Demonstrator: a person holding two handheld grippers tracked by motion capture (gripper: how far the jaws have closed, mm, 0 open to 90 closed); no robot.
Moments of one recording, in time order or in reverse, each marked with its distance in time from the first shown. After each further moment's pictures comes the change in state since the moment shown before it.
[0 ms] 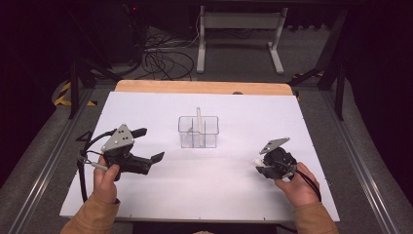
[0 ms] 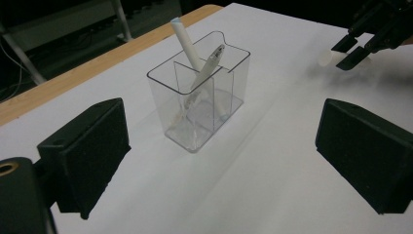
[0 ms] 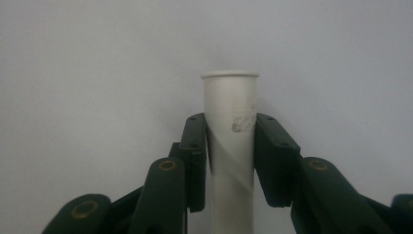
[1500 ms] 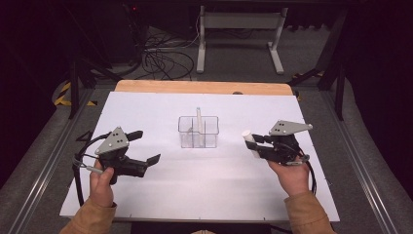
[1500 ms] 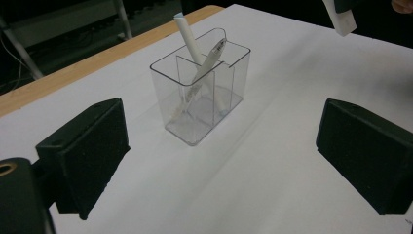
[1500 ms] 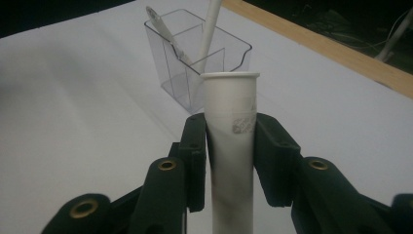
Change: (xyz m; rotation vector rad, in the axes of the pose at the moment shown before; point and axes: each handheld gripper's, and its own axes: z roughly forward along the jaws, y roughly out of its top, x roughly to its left) left arm 0.001 -0.008 -0.009 -0.012 -0.007 -0.029; right arm -0.008 0.035 -0.042 -0.500 0.105 0.038
